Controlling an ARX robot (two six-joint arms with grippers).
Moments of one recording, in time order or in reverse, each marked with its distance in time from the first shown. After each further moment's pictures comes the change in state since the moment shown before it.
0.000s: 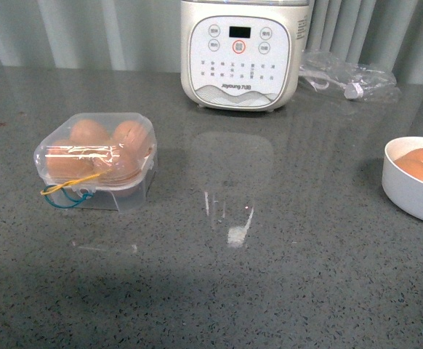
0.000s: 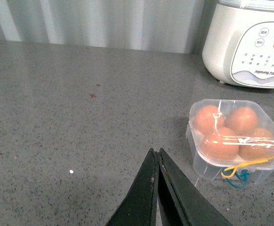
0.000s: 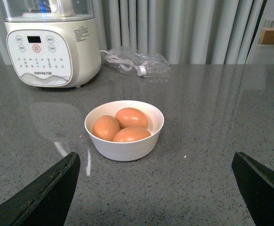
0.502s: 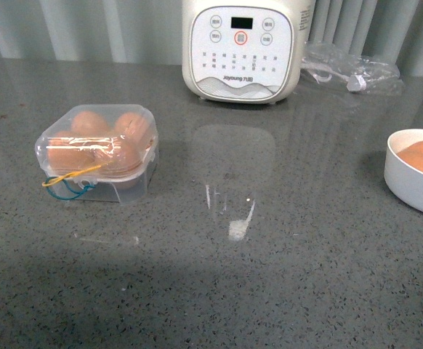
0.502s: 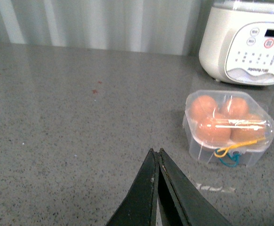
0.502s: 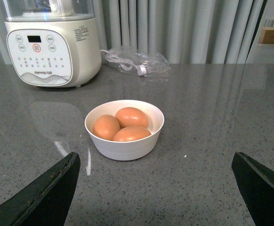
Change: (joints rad) left arm 0.000 -0.239 -0.098 -0.122 0.000 0.001; right arm 0.000 0.000 0.000 0.000 0.000 0.000
